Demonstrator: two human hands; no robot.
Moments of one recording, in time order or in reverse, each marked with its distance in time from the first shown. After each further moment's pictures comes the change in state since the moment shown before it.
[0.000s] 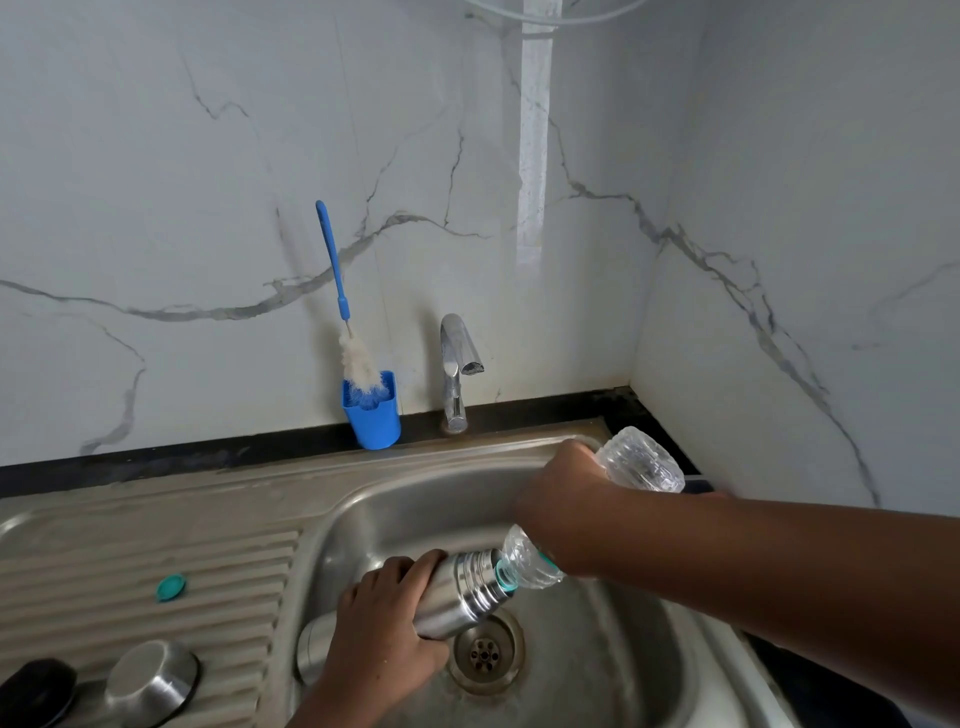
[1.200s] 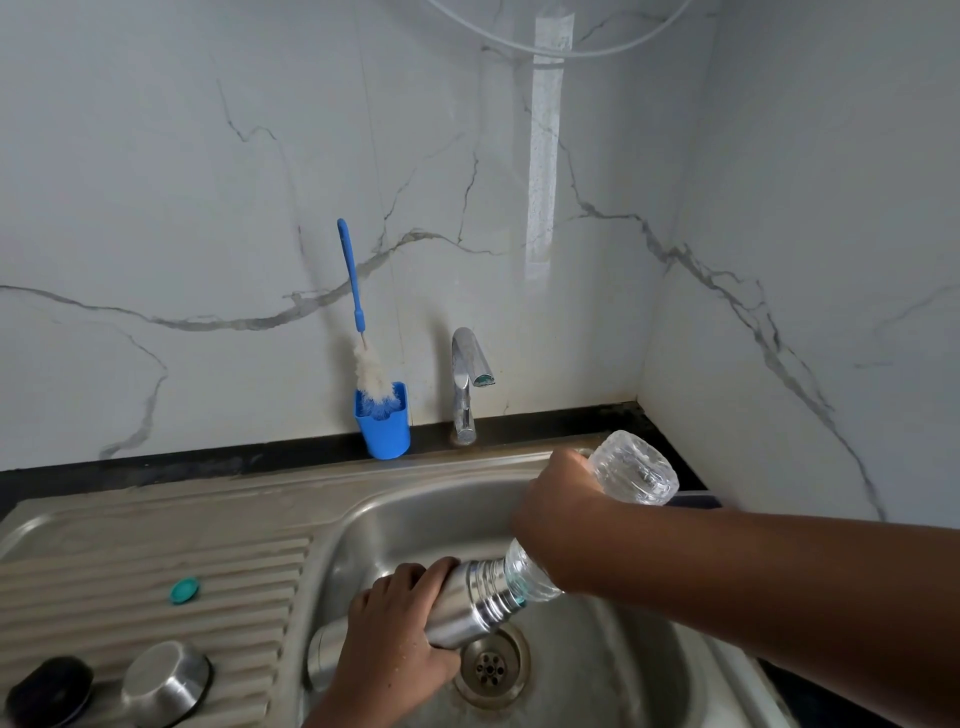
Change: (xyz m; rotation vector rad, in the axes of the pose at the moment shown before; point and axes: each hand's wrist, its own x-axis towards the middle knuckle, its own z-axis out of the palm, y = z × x) left_hand -0.002 0.010 -0.008 0.012 0.017 0.021; right_hand -0.011 -0.007 -0.022 -0.075 -0.029 0.018
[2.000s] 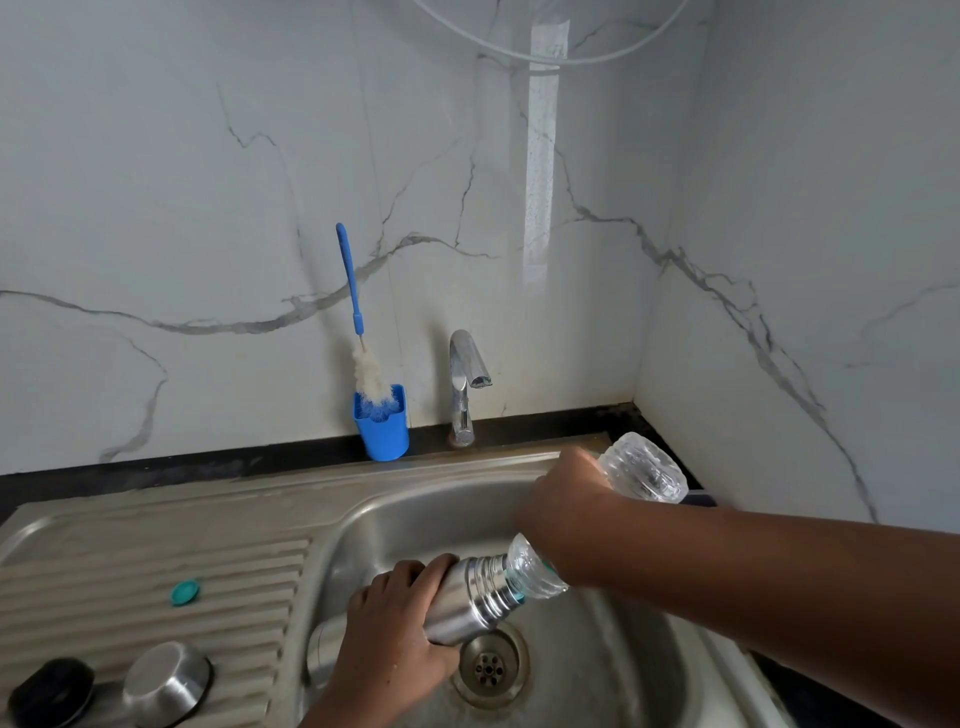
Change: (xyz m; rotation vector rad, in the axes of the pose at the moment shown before) left_hand 0.000 0.000 -0.003 -0.019 0.015 0.028; right_hand -0.001 0.003 0.010 0.085 0.053 0.025
